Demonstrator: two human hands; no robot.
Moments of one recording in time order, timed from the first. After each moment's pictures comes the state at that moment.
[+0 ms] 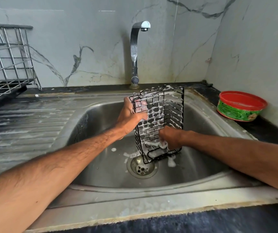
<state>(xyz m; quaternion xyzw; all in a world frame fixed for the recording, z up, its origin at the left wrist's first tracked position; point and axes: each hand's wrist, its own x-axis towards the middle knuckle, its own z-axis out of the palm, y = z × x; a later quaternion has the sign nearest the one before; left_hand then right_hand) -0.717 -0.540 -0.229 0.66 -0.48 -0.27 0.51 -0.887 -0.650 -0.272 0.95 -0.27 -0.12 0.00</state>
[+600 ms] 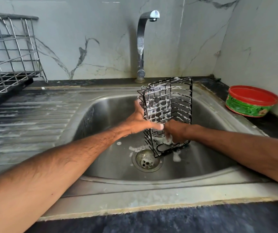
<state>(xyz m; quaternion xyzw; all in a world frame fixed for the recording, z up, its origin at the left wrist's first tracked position) -0.723 -0.530 -0.236 0.71 -0.53 -0.34 0.32 -0.881 -0.643 -0.264 0.94 -0.32 -0.11 0.00</state>
